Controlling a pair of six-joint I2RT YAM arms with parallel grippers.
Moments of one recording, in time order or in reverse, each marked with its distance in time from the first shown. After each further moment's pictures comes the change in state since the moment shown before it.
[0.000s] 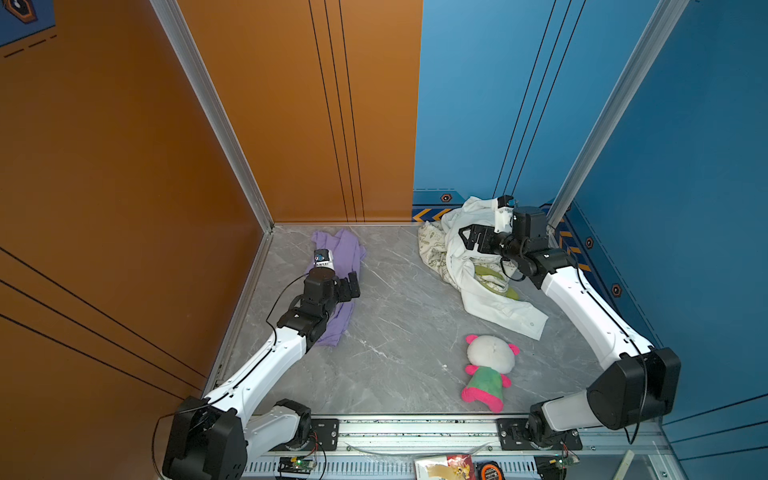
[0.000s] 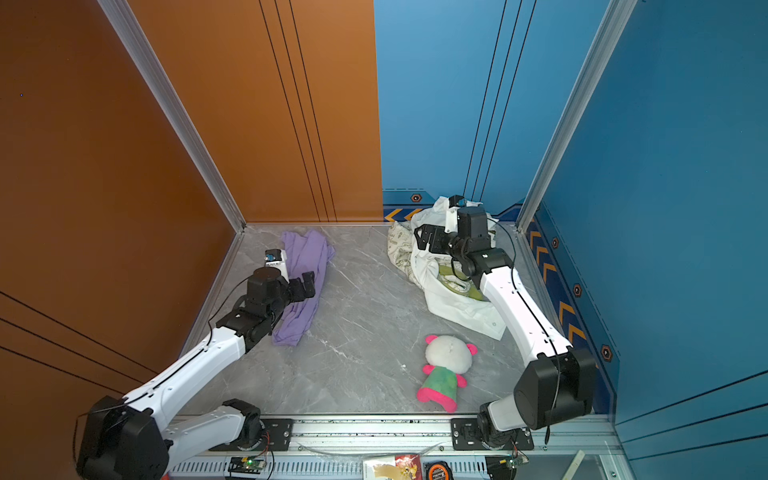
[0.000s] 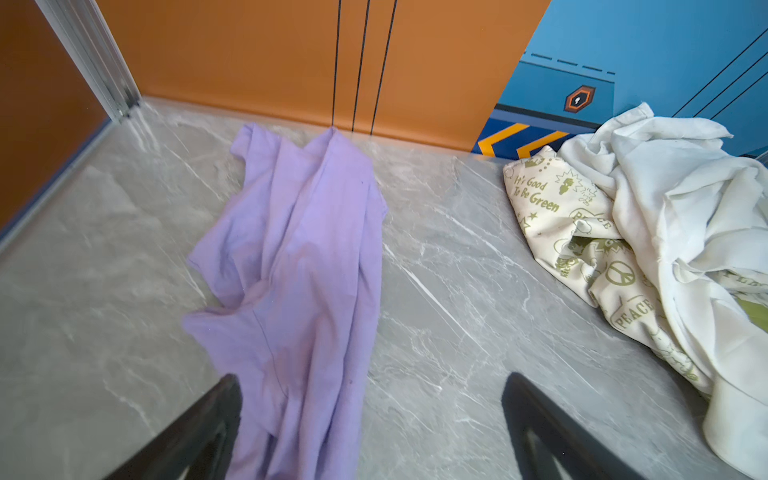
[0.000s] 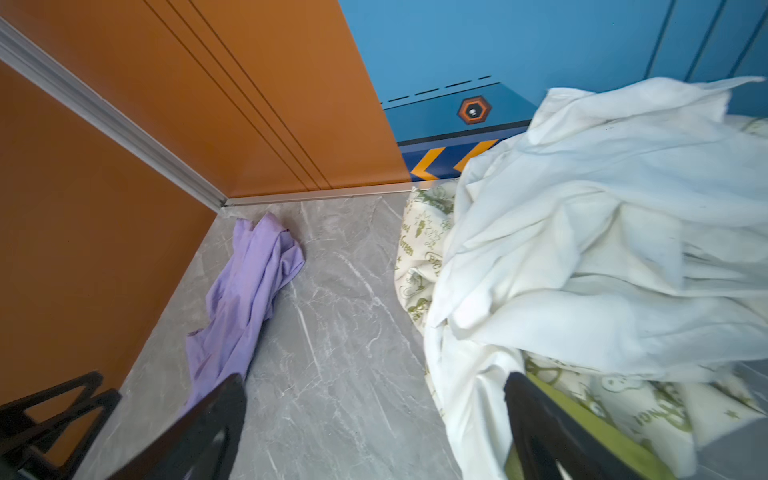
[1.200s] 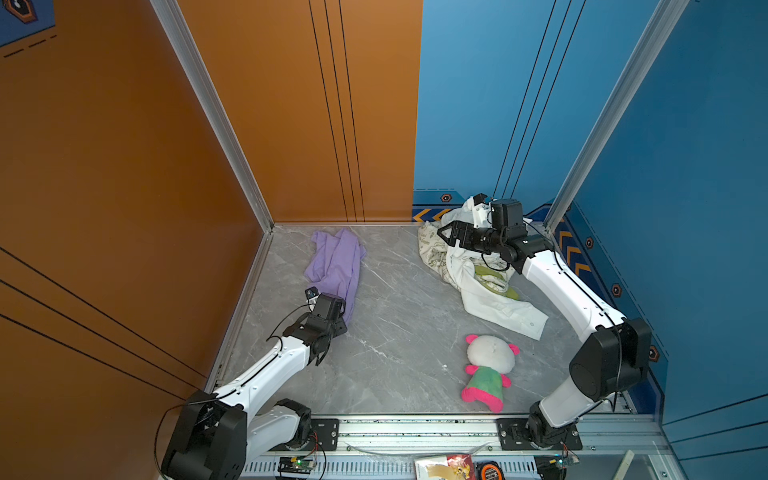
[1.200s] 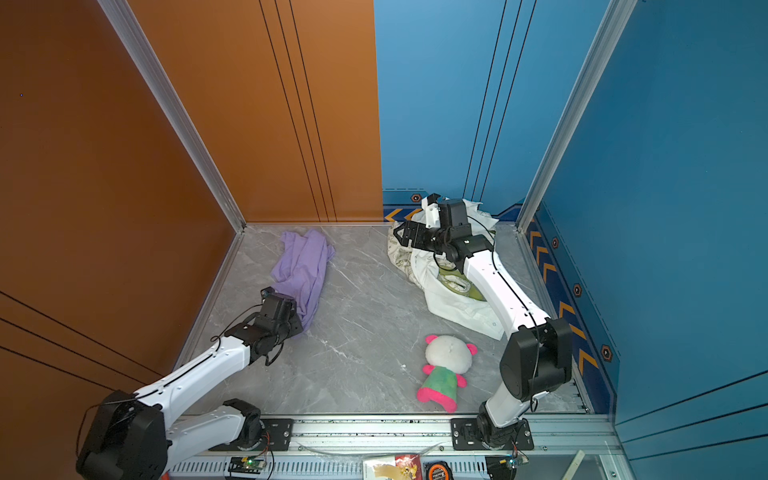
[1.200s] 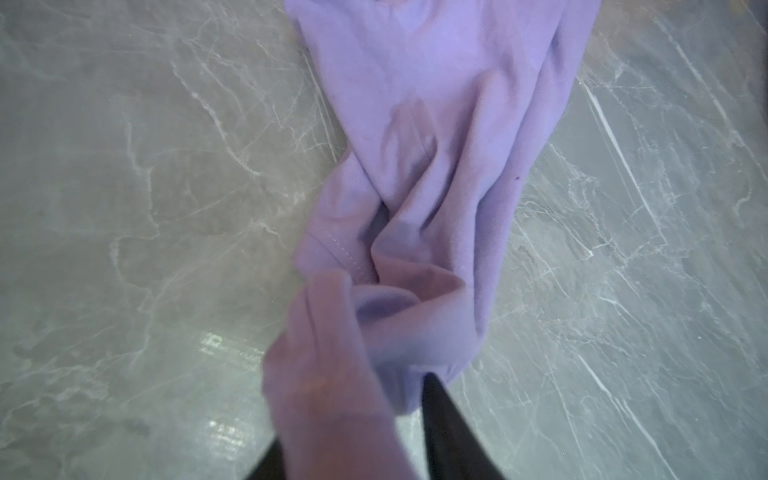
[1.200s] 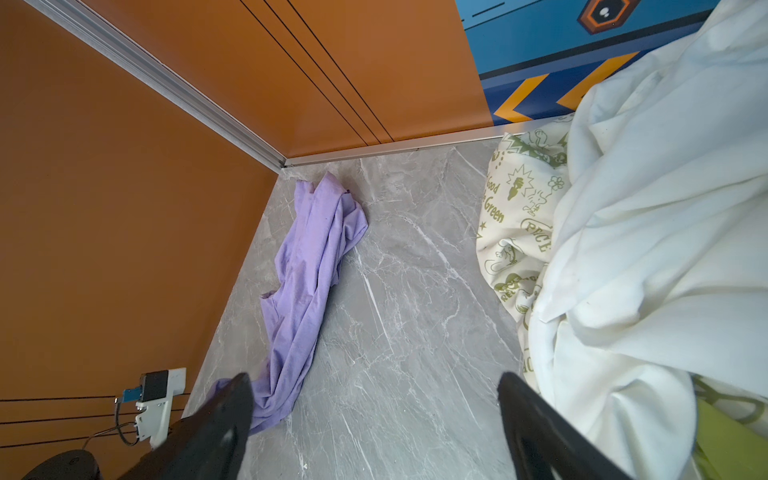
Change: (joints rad) left arm -0.031 0.007 -0.129 -0.380 -0.061 -0.449; right arm 0.087 0.206 0.203 -0.087 -0.195 0.116
